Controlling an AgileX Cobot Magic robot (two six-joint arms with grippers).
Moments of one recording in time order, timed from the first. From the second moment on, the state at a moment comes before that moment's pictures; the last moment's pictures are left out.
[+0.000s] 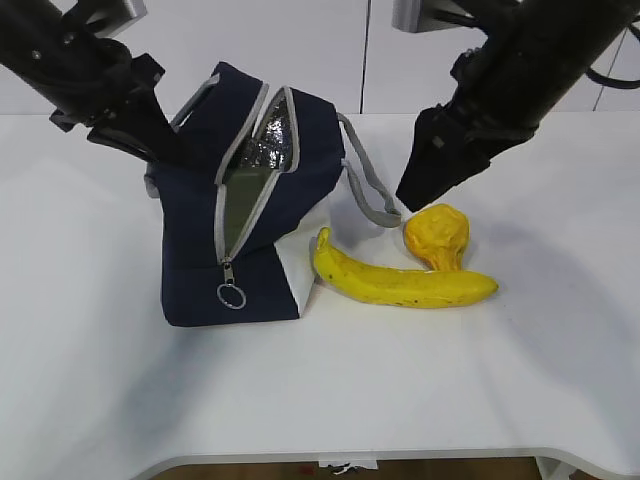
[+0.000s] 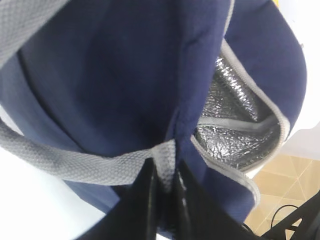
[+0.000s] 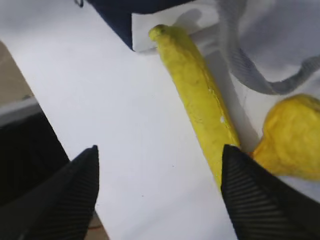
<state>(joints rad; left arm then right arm) -0.16 1.91 -1.62 -0.66 1.21 0.42 0.30 1.74 -1.55 0.37 1.23 -0.58</state>
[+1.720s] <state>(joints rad) -0.16 1.91 -1.62 -0.63 1.21 0.42 0.33 2.10 -1.55 0.38 1.03 -1.14</state>
